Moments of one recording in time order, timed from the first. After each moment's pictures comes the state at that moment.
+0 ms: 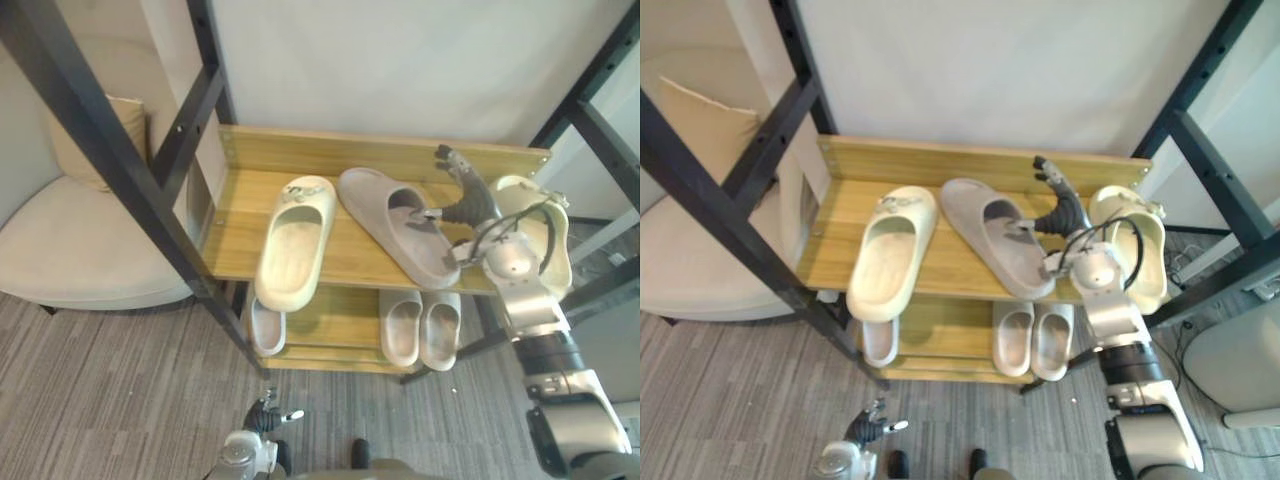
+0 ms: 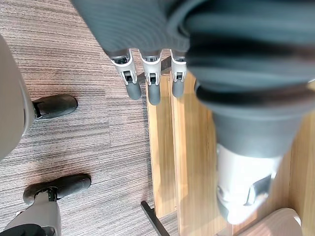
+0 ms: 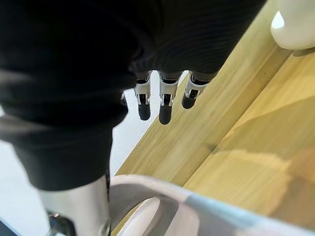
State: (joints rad) left arm 0.09 0.05 -0.12 0.89 0.00 -0.09 -0.01; right arm -0.51 -0.53 0.05 0.22 -0.08 -0.04 0.06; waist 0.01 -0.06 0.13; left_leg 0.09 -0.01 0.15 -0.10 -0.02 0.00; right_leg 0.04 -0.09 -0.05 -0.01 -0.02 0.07
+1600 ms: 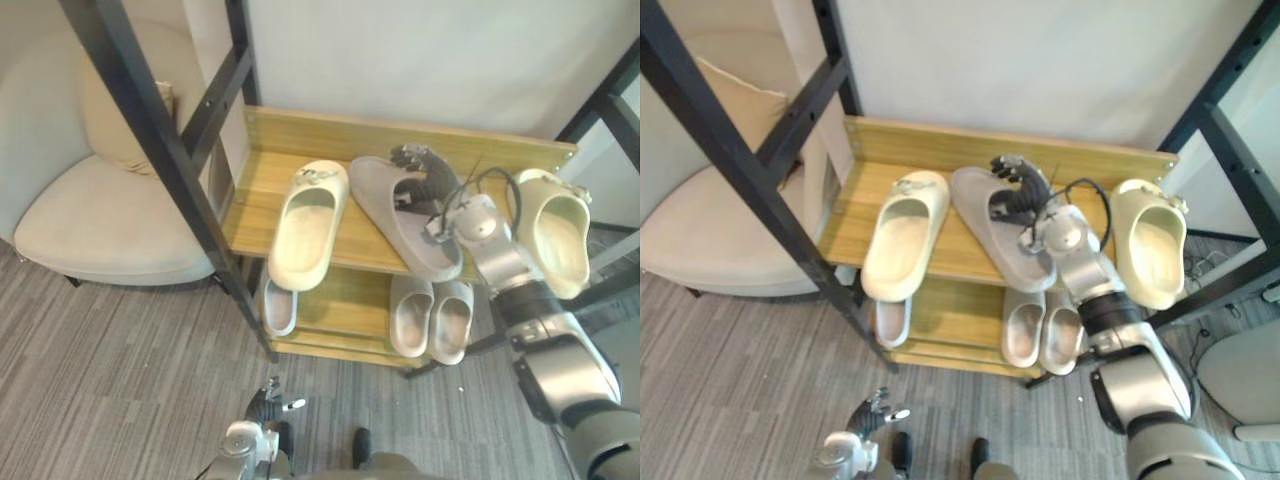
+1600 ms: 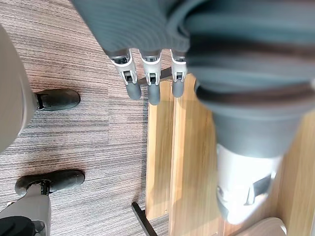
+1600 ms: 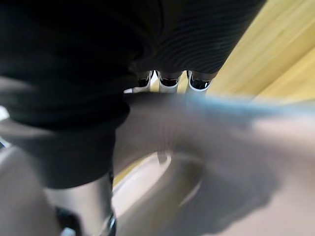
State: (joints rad) left arm 0.06 0.06 -0.12 0.87 -0.04 -0.10 -0.03; right arm -0.83 -0.48 0.24 0.50 -0.16 -0.02 0.07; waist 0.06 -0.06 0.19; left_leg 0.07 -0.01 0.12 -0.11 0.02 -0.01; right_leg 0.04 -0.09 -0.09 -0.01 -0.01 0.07
